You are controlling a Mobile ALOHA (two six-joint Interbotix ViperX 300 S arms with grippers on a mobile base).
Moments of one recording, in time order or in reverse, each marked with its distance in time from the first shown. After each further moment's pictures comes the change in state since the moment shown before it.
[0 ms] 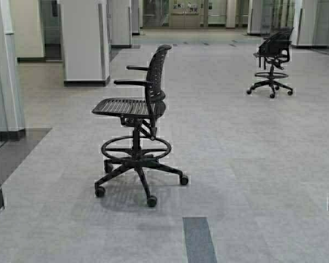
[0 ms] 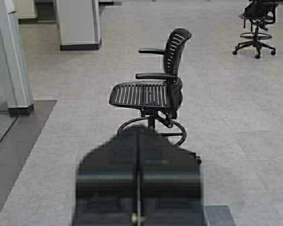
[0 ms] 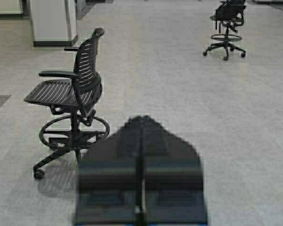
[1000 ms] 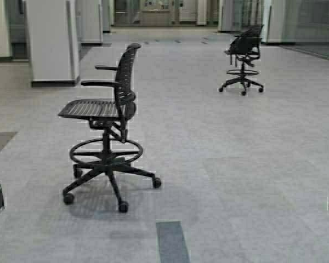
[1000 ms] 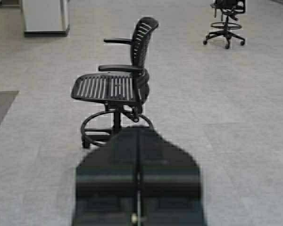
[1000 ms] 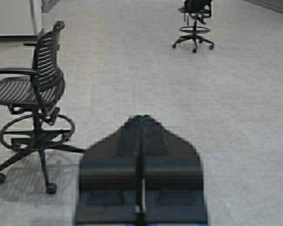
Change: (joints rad) left arm 0.000 -0.002 0.032 -0.002 0.003 -0.035; right arm -0.012 -0.014 0.031 -0.002 0.000 -0.008
